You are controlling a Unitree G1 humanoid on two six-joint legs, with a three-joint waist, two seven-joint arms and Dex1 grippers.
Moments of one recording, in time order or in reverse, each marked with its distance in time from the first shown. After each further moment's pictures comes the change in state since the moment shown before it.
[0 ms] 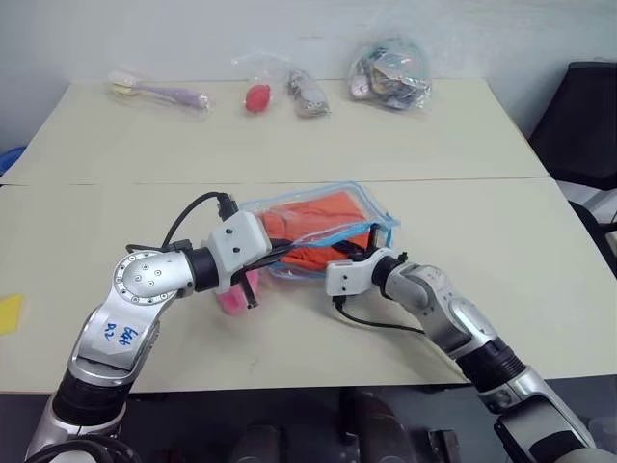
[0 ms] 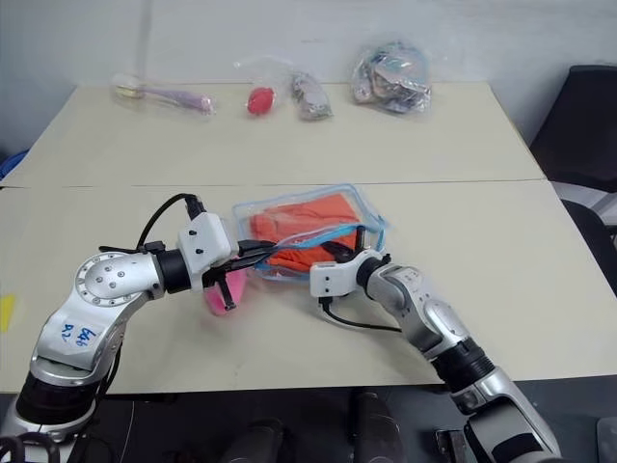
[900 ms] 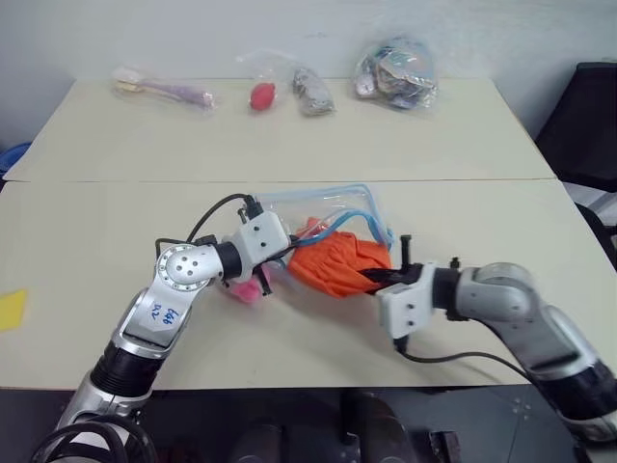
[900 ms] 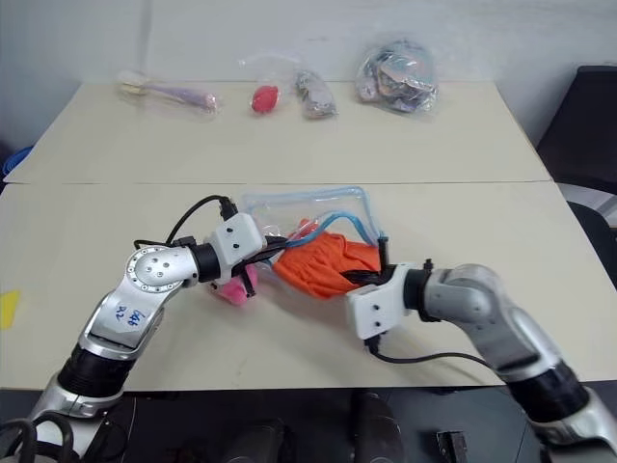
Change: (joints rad) left arm -0.102 -0.063 -0.153 0.277 0.168 -0.161 0.068; right arm 0.174 -0.396 -0.247 -0.488 0.692 -0.026 0.529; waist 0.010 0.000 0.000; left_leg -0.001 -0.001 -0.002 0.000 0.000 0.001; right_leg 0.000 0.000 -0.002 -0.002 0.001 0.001
